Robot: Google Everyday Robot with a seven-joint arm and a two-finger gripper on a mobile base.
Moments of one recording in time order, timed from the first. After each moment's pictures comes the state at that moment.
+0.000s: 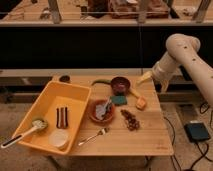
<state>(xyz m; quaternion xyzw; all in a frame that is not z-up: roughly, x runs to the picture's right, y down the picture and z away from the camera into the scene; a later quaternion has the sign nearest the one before) 0.244 -0.008 0.735 -0.16 -0.31 -0.57 0.74</state>
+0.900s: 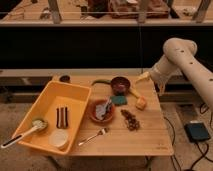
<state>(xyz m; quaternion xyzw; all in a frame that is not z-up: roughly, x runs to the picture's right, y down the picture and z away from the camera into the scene) 0.232 -0.006 0.757 -0.18 -0.27 -0.47 0.82</state>
